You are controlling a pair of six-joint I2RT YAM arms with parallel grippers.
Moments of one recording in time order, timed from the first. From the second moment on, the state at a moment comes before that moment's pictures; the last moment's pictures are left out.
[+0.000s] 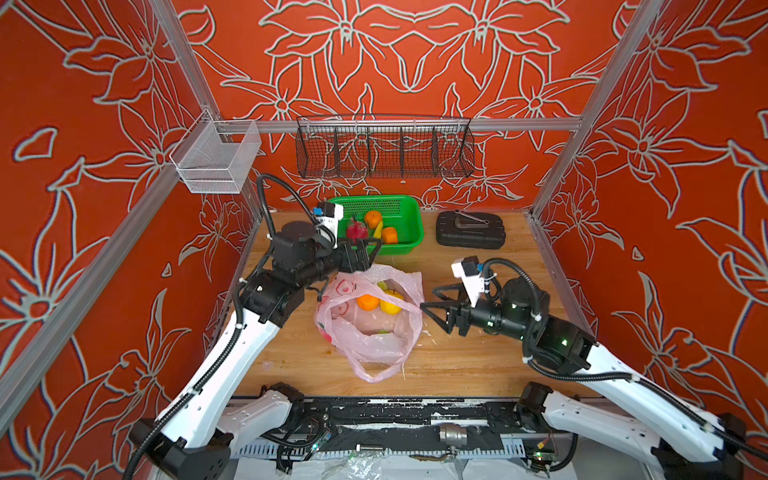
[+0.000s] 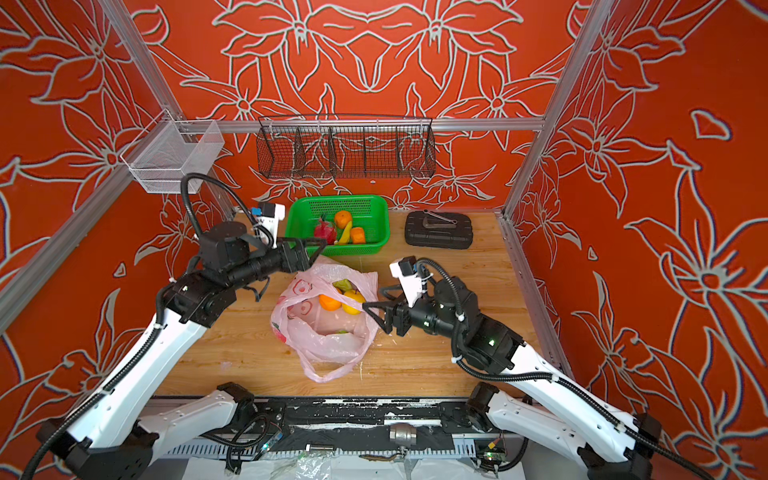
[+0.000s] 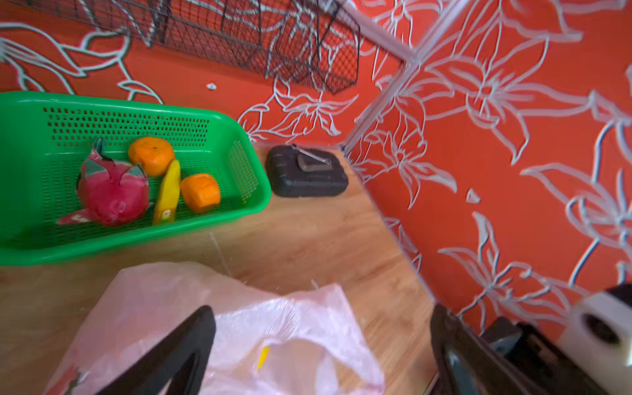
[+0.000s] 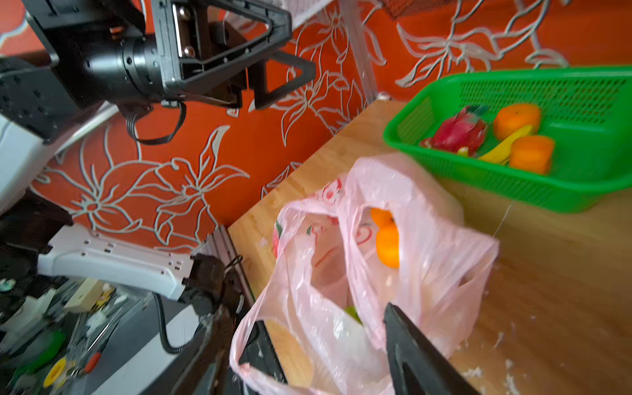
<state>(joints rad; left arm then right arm) -0.39 1.03 1.19 -0.50 0.30 -0.38 0.89 0.82 0.84 -0.28 -0.22 0.42</state>
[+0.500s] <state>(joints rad) -0.40 0.75 0.82 -0.68 0.03 -0.21 1.19 1.20 0.75 -0.26 0.08 0.45</state>
